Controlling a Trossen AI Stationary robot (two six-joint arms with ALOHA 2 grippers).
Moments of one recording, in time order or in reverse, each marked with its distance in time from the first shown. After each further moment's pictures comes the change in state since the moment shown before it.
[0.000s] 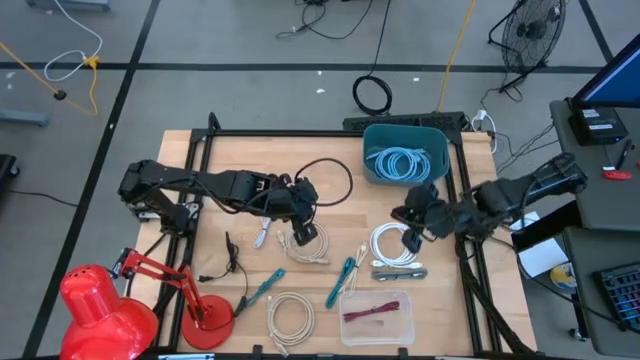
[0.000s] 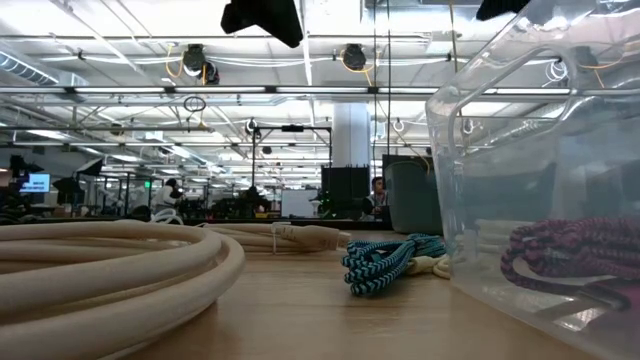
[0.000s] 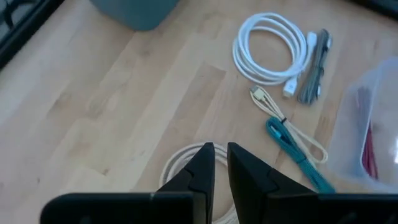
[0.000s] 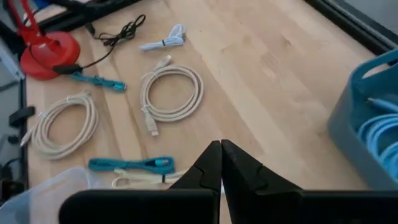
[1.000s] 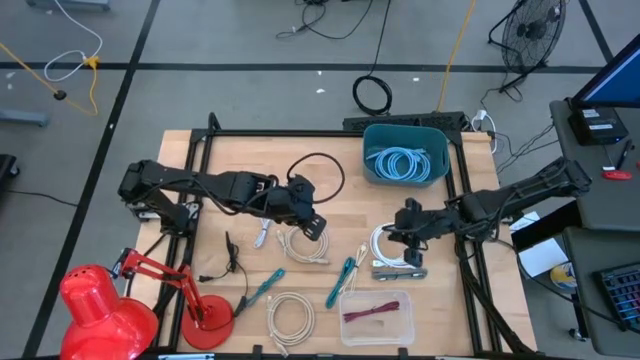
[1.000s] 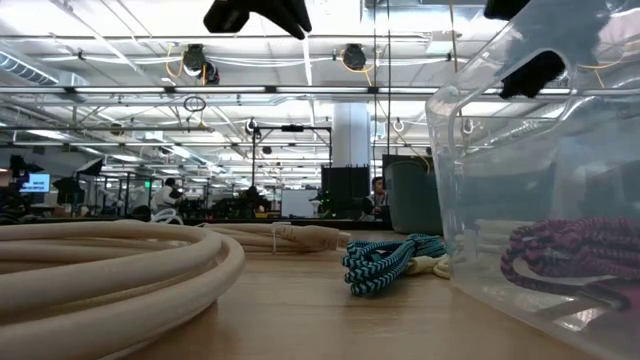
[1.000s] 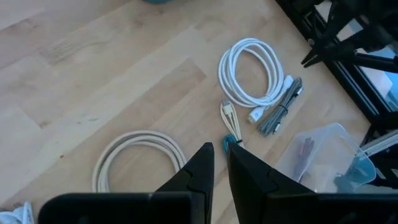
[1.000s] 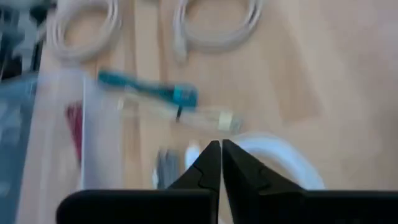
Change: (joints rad) left arm -0.011 0.000 0.000 0.045 0.038 -0.425; right arm -0.071 -0.055 -0.356 0.291 -0.347 -0.247
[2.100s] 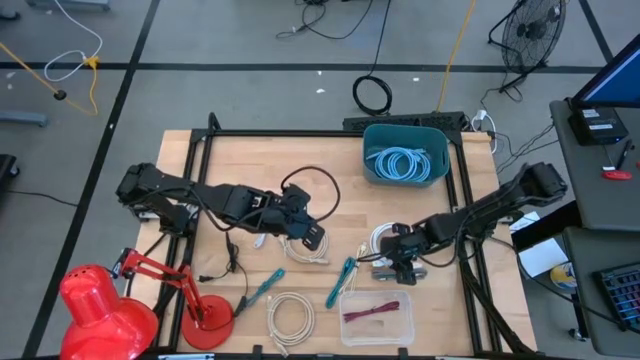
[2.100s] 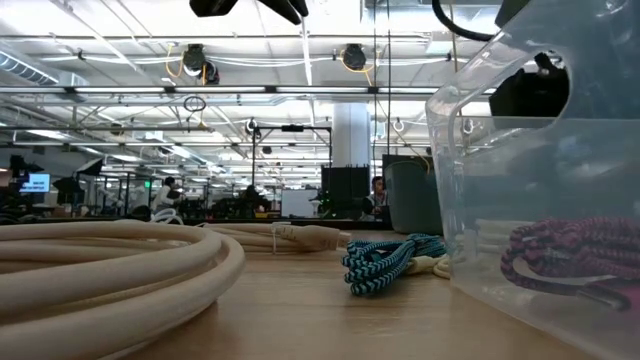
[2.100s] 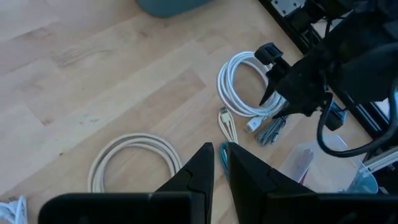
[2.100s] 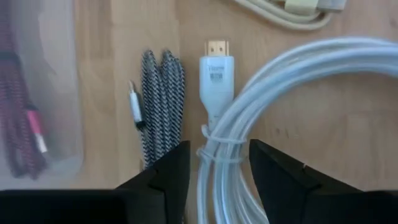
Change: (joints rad) left arm -0.104 0.000 0.000 0.000 -0.162 -0.099; right arm 0.035 0.386 -0.132 0.204 -0.207 -0.045
